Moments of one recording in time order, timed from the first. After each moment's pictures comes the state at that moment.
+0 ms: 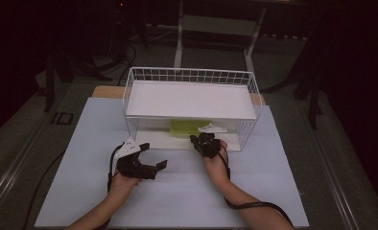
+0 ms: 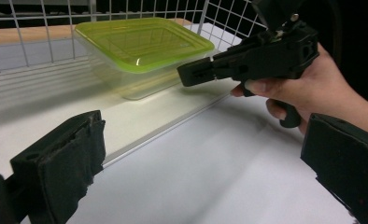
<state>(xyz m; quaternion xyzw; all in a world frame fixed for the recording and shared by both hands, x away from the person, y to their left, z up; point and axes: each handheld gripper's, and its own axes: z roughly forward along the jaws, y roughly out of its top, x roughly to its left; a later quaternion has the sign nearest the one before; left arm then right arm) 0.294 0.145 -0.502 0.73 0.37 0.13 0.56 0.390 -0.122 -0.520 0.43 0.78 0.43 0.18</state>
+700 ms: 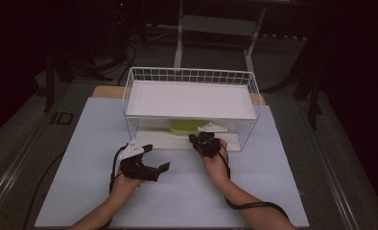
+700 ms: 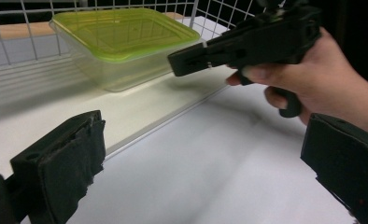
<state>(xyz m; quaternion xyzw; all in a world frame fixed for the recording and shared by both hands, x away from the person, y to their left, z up) 0.294 0.138 -0.506 0.74 0.36 0.12 0.55 0.386 -0.120 -0.510 0.42 0.78 0.44 0.17</state>
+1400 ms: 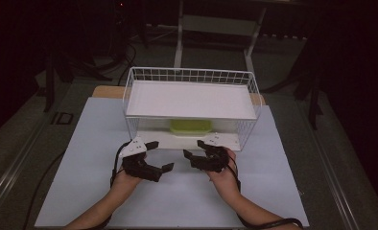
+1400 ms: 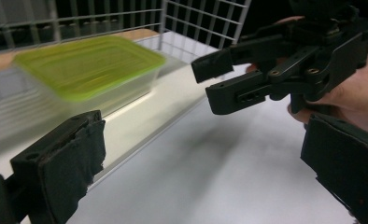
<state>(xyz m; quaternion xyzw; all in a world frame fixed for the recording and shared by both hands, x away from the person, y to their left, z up) 0.293 0.129 -0.481 0.76 0.29 0.11 0.58 0.324 -0.136 -0.478 0.37 0.78 0.49 0.14</state>
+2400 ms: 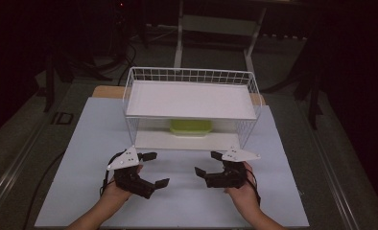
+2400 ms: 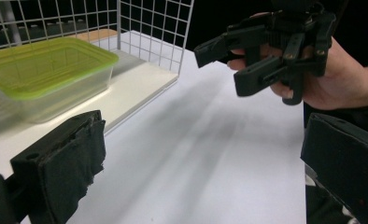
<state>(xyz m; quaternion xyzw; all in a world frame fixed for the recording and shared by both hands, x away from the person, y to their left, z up) 0.253 0.143 -0.470 0.77 0.25 0.07 0.58 0.279 -0.180 -0.464 0.32 0.79 0.51 0.11</state>
